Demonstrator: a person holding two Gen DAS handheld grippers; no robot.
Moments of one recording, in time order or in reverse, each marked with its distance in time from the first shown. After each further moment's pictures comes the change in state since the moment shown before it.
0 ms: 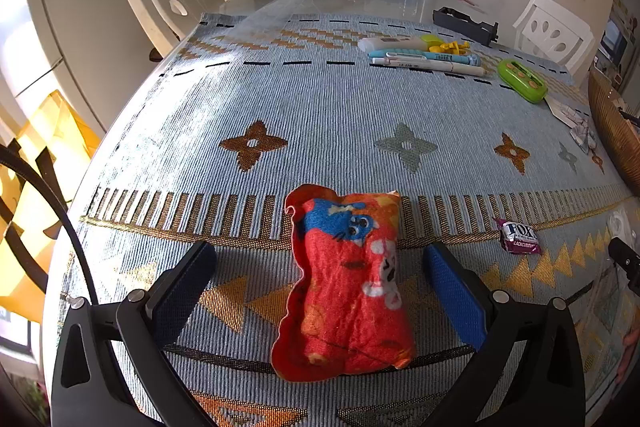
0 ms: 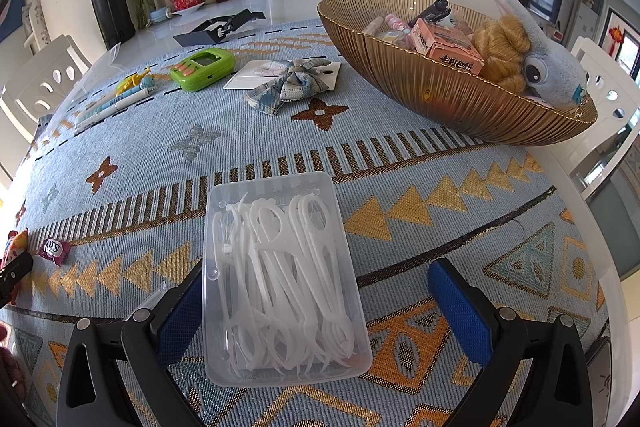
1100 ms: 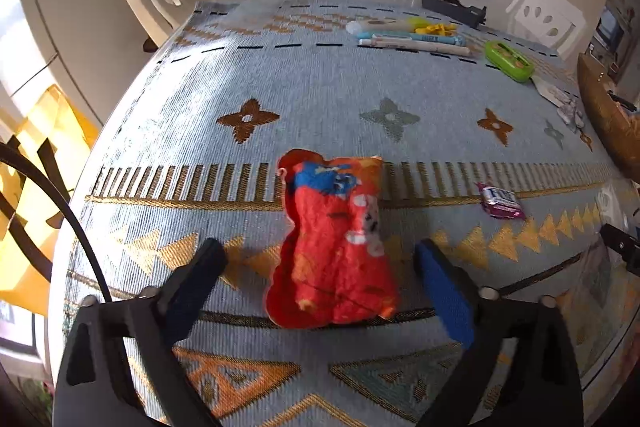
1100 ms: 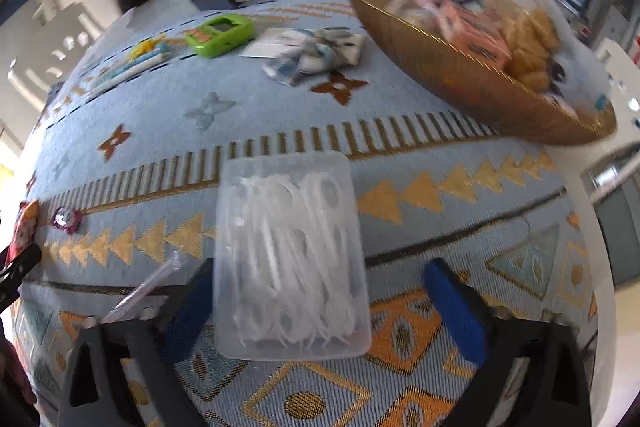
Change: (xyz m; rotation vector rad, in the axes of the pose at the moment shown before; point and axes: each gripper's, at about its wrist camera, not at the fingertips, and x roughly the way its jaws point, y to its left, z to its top) left arm -0.015 -0.007 -0.011 0.032 0.051 -0.023; right arm 0.002 0.005 0.009 -0.091 0.141 0.062
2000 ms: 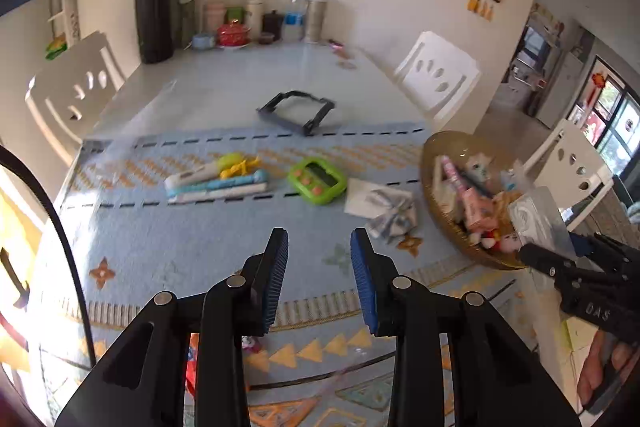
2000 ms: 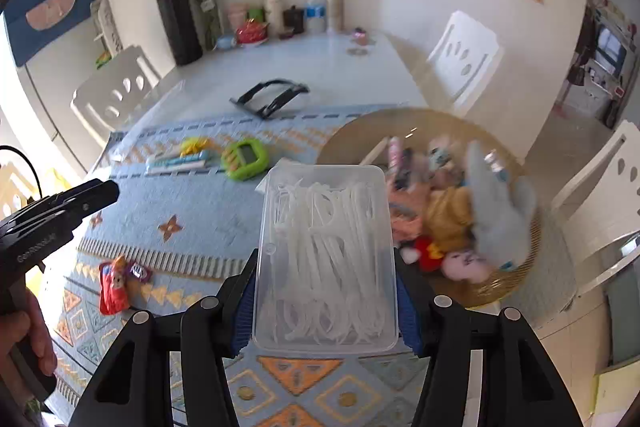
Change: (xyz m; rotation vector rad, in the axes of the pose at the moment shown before) left arm -0.106 -0.164 0.106 0.096 -0.171 -0.257; right arm -0.117 -0.068 0.080 -0.119 -0.186 0.122
